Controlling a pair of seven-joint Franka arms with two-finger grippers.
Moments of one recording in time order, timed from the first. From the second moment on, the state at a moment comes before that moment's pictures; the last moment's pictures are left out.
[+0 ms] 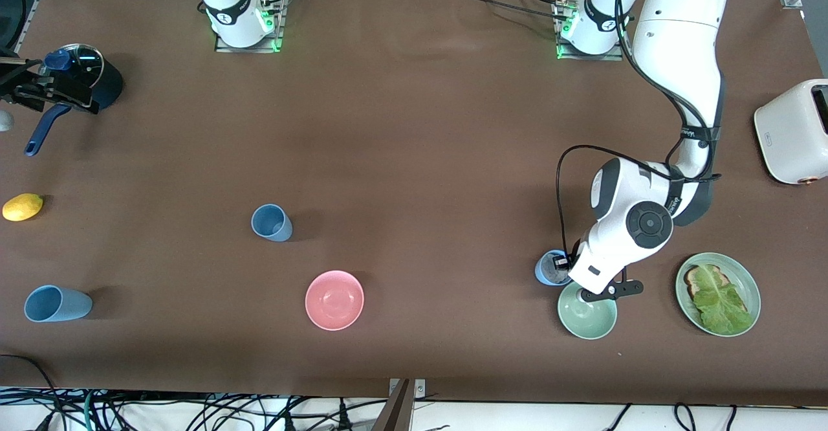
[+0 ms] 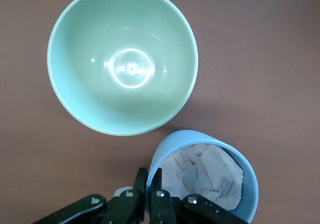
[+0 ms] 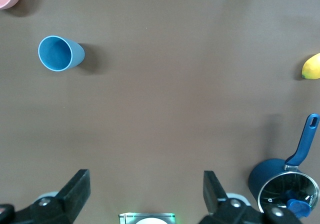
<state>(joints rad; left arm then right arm) -0.30 0.75 0.11 -1.42 -0.11 2.18 -0.34 -0.06 -0.02 -0.02 -1.65 0.00 1.52 -0.05</state>
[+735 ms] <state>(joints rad) -0.48 0.67 0.10 -1.39 -0.11 2.11 -0.72 -0.06 -0.01 -0.03 -1.65 0.00 1.52 -0.05</state>
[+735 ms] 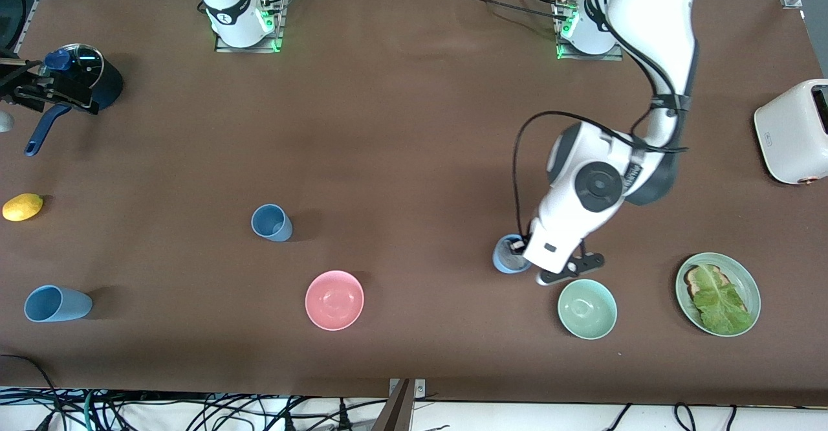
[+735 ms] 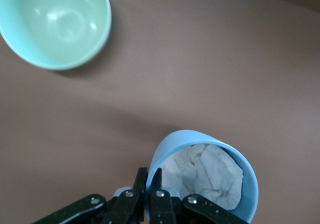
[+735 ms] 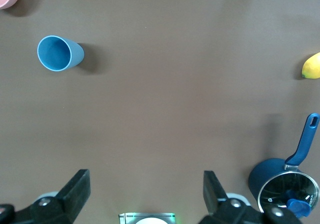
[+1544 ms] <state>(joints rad) -0.74 0.73 0.10 -1.30 -0.11 2.12 -1.25 -0.06 0.00 -0.03 -1.65 0.00 1.52 -0.05</state>
